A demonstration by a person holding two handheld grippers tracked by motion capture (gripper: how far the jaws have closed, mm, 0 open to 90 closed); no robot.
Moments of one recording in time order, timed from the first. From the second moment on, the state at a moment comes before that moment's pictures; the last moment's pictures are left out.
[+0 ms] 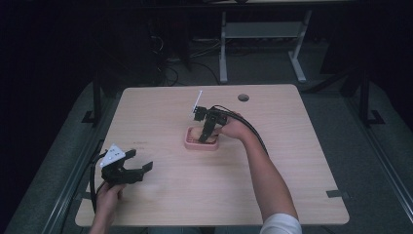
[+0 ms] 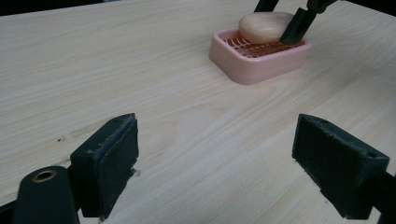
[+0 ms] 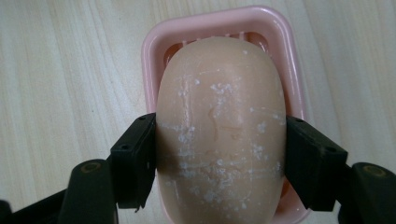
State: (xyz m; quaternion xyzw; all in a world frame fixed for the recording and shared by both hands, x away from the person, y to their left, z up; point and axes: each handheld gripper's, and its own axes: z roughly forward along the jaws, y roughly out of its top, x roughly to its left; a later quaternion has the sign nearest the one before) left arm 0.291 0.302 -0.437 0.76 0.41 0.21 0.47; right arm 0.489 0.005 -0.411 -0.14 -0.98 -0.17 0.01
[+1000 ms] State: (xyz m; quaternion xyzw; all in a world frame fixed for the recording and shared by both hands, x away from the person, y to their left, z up) left arm 0.291 0.302 -0.437 0.76 0.41 0.21 0.47; right arm 0.490 0.006 -0.411 -0.14 -0.97 -0.18 0.01
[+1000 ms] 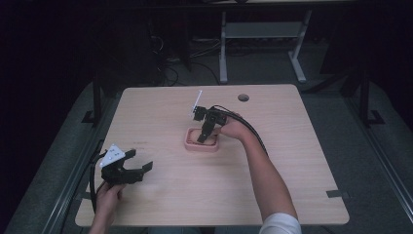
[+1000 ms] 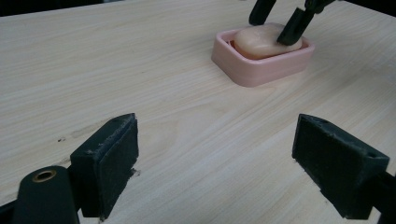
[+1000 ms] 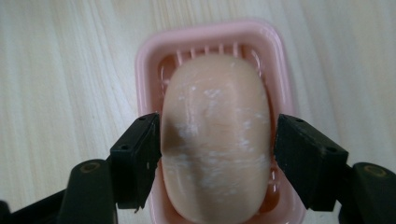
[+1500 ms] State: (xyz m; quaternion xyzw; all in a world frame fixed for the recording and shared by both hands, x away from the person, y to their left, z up) left arm 0.290 0.301 -0.437 0.76 0.41 0.21 0.47; right arm 0.484 -0.008 -0.404 -0.14 -0.97 -0.19 0.01
